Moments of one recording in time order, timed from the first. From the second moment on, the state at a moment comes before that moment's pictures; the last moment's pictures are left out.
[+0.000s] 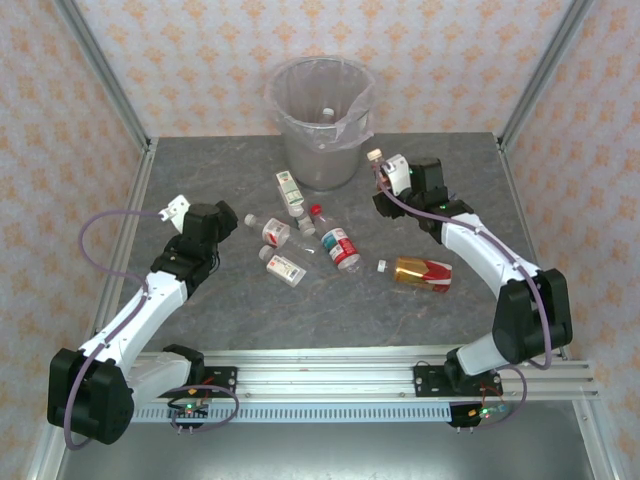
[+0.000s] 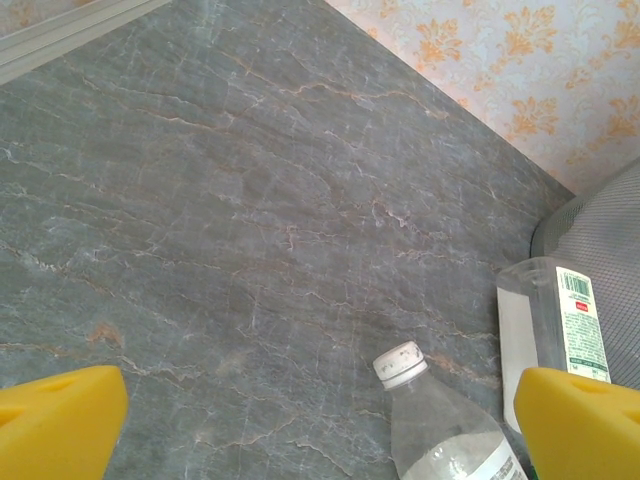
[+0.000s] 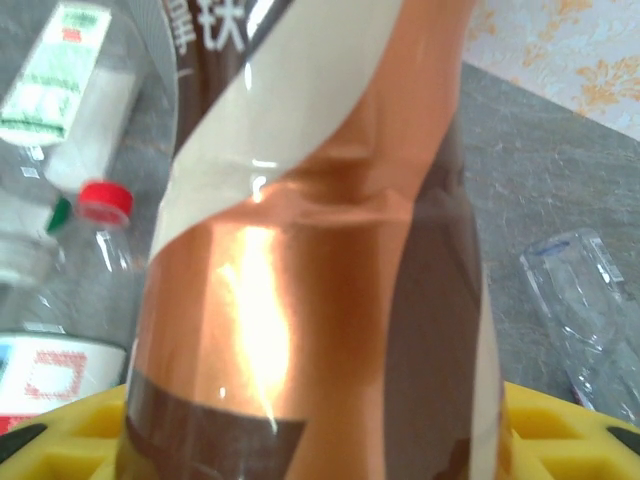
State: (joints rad) left arm -0.22 1.06 0.70 -0.28 -0.47 -0.81; right arm 0.31 1.47 1.08 -0.25 -0.11 -0.20
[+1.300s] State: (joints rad) left arm -0.20 1.10 0.76 -0.38 -0.41 -0.80; right arm 0.32 1.98 2.08 -0.12 -0.25 0.34
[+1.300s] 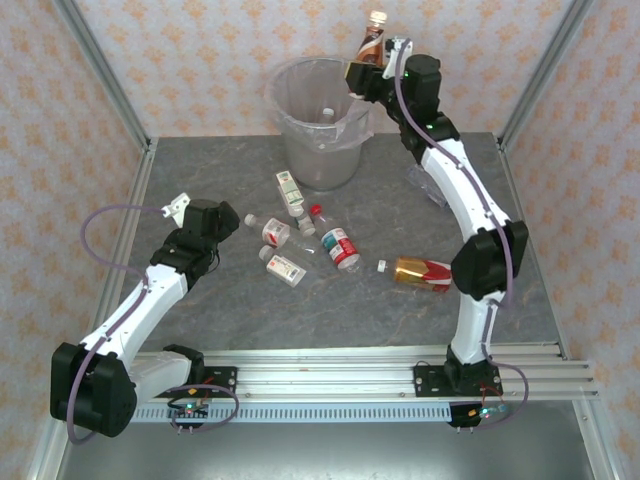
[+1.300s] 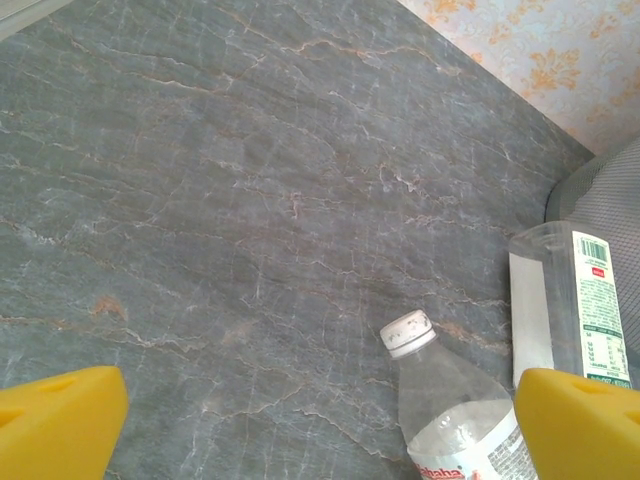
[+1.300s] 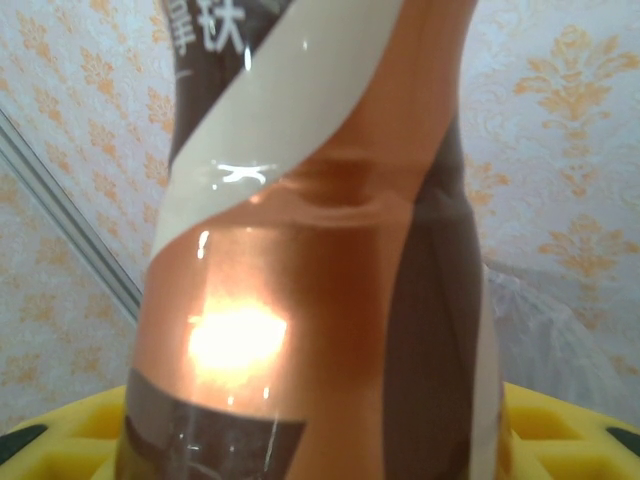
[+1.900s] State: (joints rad) left arm -0.20 1.10 0.76 -0.40 -0.41 -0.80; right arm 0.33 2.36 2.53 -0.33 -0.31 0.31
